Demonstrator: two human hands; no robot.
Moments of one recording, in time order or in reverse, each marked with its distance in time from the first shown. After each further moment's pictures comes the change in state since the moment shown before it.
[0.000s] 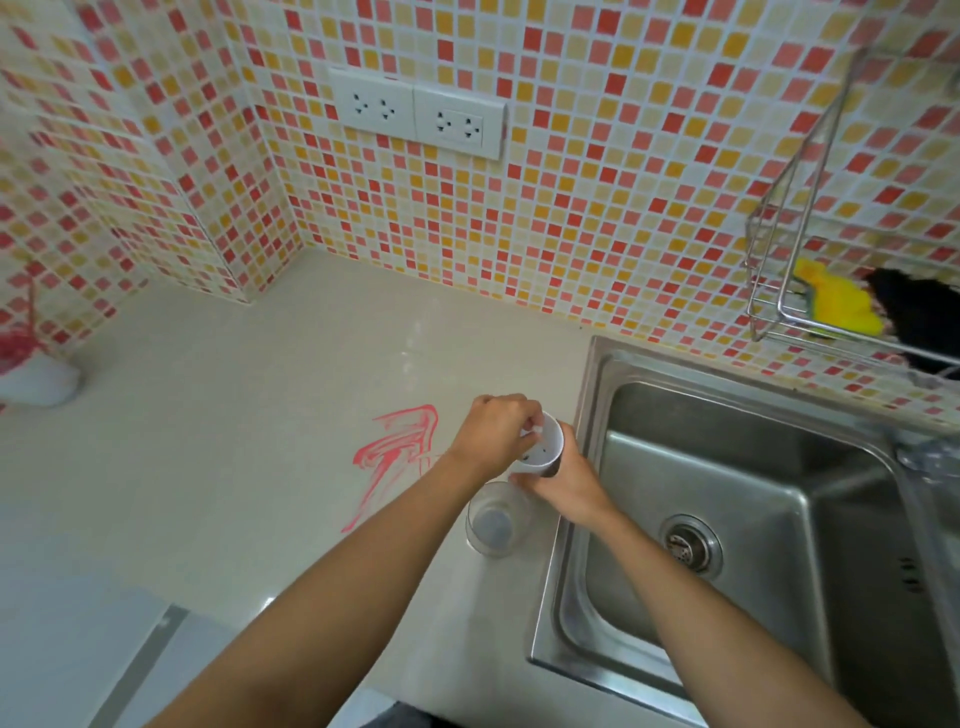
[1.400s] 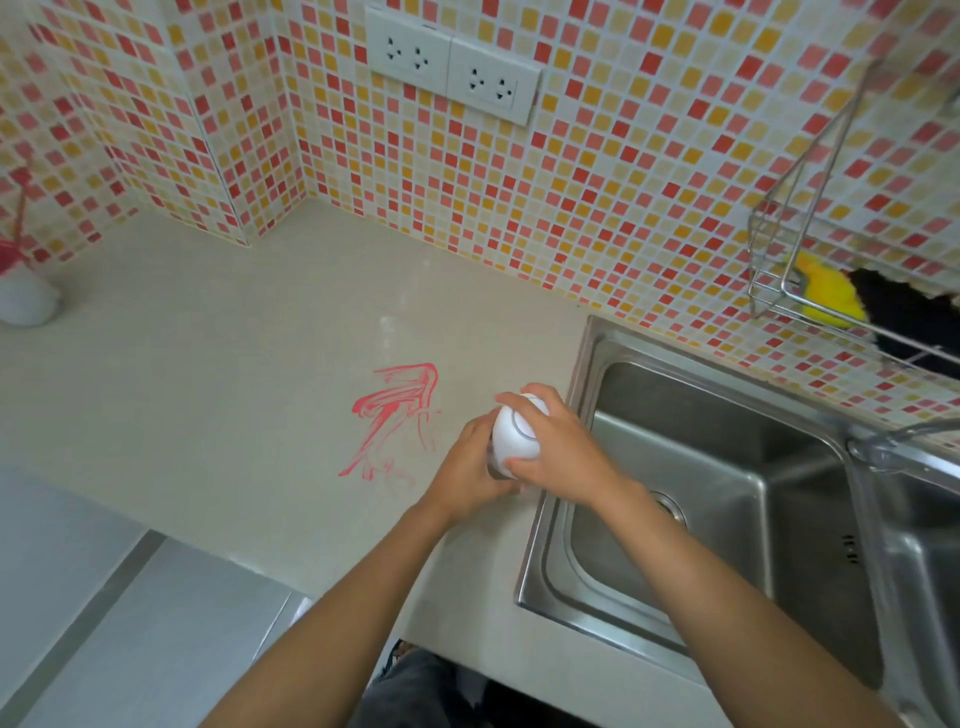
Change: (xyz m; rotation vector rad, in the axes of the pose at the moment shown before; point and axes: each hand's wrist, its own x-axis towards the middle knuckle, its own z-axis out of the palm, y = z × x) left_hand -0.099 -0.015 0.065 -0.771 0.087 -0.202; right_hand -0.052 -0.061 0.000 -0.651 -0.142 -0.300
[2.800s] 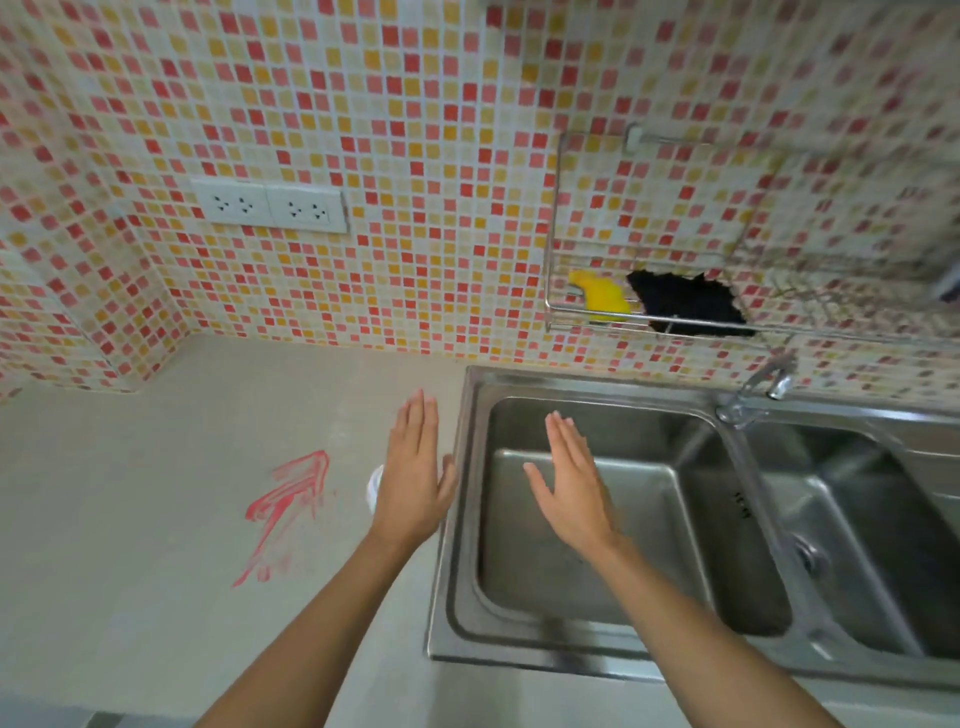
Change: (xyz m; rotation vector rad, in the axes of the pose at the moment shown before) left_hand 0.007 0.106 0.045 0.707 0.244 0.350; right_hand -0.098 0.113 -0.031 0.013 0.555 0.200
